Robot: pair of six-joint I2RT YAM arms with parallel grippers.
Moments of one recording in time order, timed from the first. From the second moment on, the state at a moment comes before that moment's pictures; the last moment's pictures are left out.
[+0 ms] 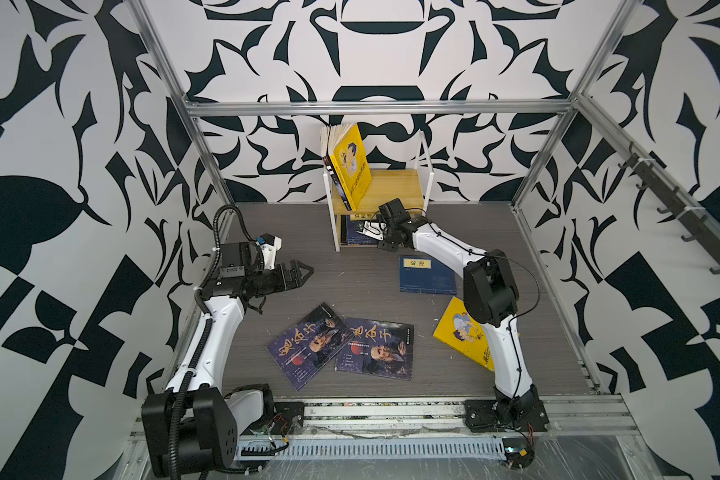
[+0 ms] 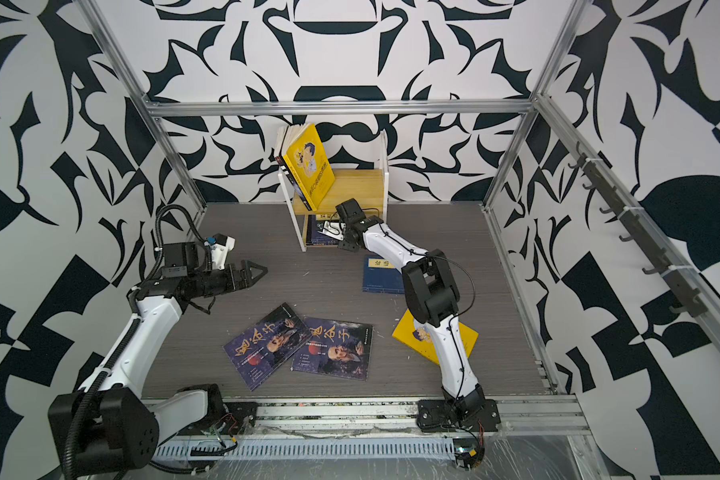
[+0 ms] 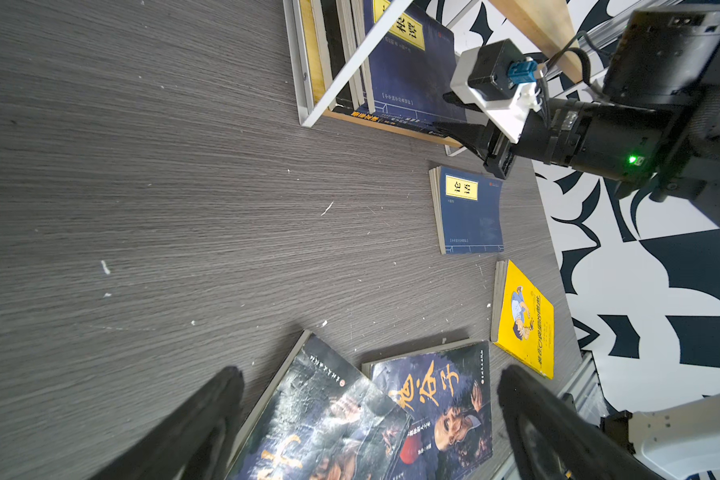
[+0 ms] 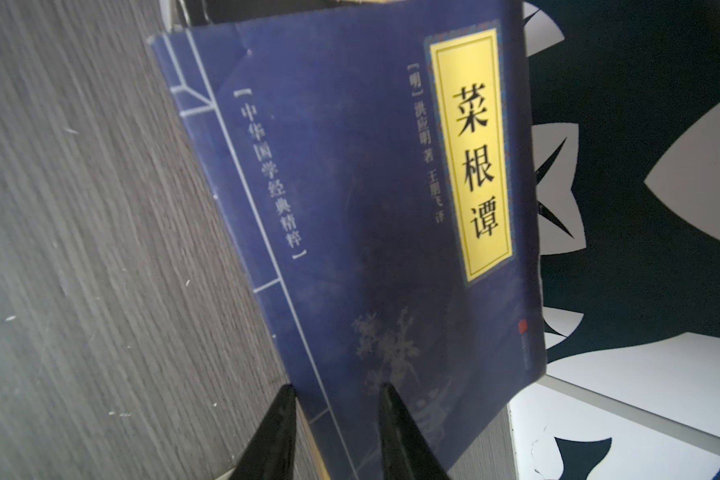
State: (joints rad) left arm 0.07 1.15 0.88 -0.58 0.70 -0.19; right arm 0.55 2.24 1.90 -0.52 0.08 -0.88
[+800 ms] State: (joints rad) left arm 0.07 1.15 0.88 -0.58 0.70 -0.19; right arm 0.62 2.34 2.04 -0.50 0.00 -0.81
